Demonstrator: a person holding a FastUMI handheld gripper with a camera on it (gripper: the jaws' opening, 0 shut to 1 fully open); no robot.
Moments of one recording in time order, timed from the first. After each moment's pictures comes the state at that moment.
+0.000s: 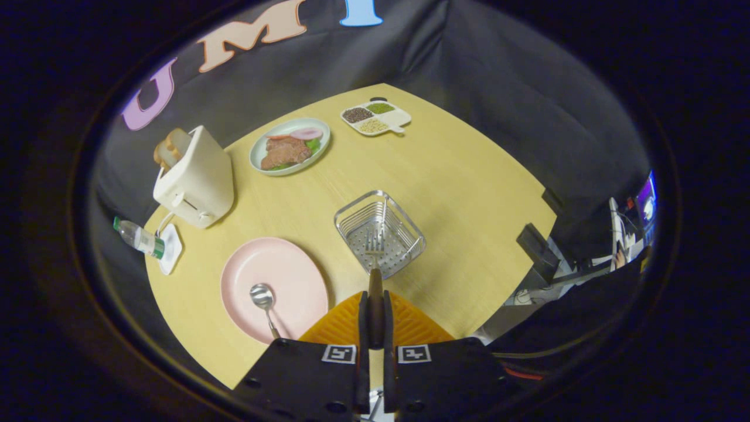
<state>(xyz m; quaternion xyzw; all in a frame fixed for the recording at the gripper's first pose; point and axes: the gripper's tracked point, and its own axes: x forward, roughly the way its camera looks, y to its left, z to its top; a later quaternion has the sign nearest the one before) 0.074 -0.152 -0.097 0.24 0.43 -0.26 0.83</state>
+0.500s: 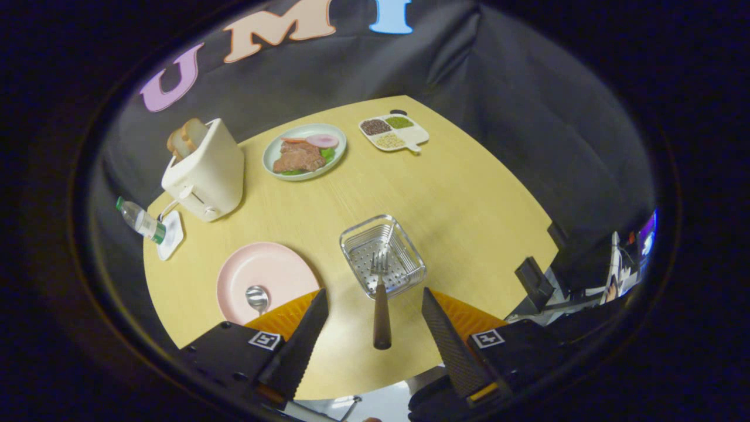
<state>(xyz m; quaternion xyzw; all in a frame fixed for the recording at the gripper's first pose) 0.086 -0.161 -0.076 0.18 0.39 -0.23 0.87</state>
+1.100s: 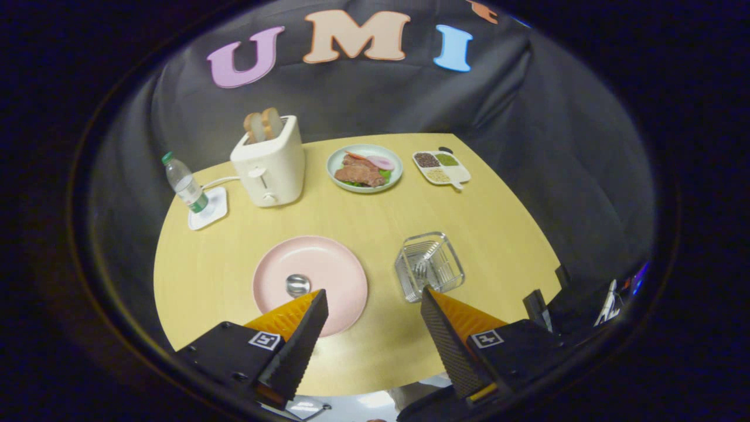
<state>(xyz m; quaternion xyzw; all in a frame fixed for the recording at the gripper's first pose) 0.083 -0.081 -0.044 0.09 0.33 -0.15 0.93</state>
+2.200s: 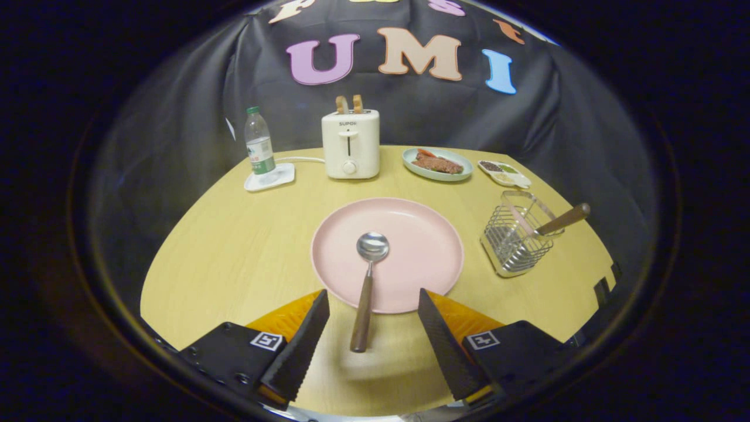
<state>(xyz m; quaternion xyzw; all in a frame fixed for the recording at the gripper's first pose) 0.080 0.033 -0.147 0.08 0.22 -0.06 0.97</state>
